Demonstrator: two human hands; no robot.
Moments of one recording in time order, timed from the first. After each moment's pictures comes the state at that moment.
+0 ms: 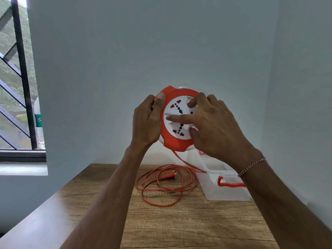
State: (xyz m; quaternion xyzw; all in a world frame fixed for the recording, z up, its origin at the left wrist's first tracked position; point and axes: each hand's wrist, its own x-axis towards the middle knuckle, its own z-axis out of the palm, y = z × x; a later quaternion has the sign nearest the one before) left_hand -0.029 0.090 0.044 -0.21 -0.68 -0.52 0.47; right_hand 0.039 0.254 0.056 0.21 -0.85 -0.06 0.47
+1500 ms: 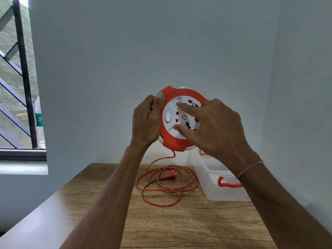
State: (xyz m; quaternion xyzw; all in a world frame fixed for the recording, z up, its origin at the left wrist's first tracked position) left_hand -0.030 0.087 0.045 -0.20 -0.68 -0.52 0.47; right_hand 0.039 0.250 0.054 0.17 -0.83 0.01 0.53
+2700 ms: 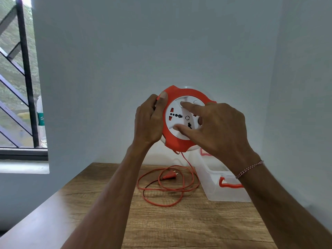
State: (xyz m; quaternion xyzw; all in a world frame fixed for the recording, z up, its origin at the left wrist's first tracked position) left_hand -0.030 0.088 0.045 -0.21 -0.68 -0.52 0.47; right_hand 0.038 0.252 0.055 0.18 -0.83 0.04 0.53
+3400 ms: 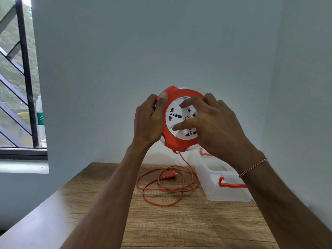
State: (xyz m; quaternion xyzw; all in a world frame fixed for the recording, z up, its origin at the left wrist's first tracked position) left_hand -0.034 0.088 0.045 -0.22 -0.68 -0.50 0.49; right_hand 0.043 0.250 0.060 0.23 -0.86 -0.10 0.45
